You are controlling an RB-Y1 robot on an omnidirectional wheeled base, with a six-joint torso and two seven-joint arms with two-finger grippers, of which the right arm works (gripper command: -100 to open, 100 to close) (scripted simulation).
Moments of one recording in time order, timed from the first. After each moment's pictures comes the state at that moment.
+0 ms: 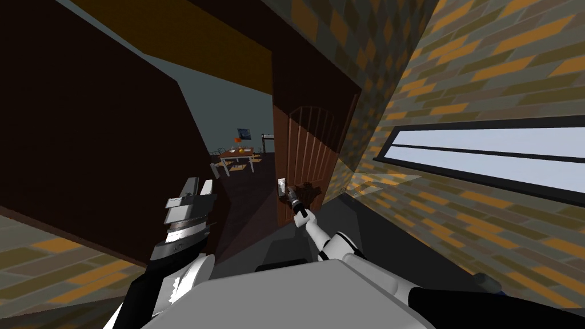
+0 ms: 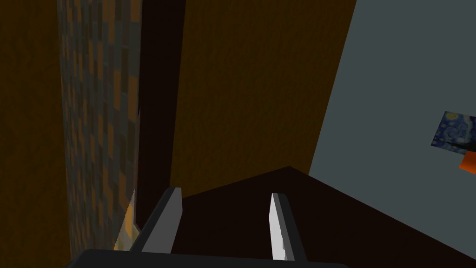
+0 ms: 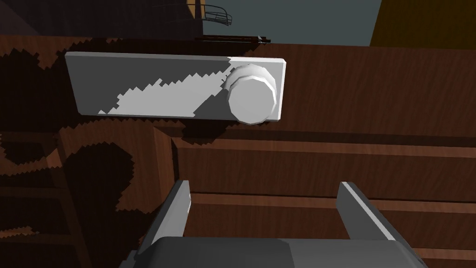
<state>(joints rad) -0.50 -0.03 0.27 -0.64 -0.14 -0.49 -0.03</state>
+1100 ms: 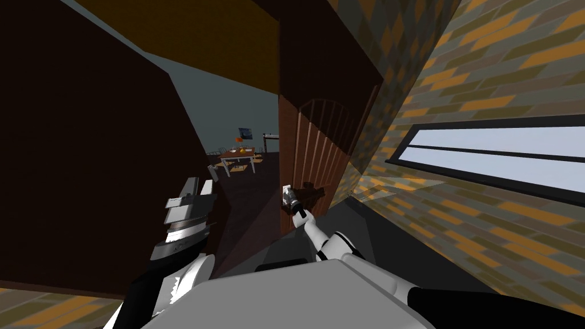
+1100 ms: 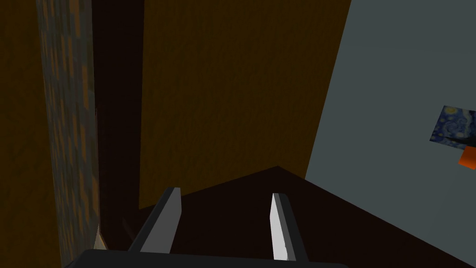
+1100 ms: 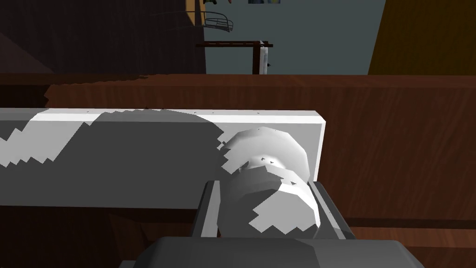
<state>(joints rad) -0.51 0.00 0.26 -0.62 -0.14 -0.50 -0.03</state>
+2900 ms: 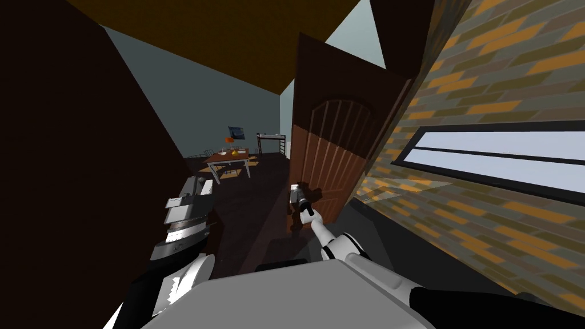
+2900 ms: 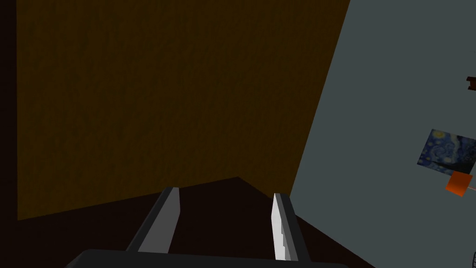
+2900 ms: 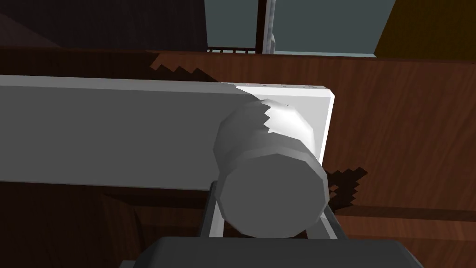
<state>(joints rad) -0.49 -0.08 0.12 -0.63 -0.19 -0.48 0.03</state>
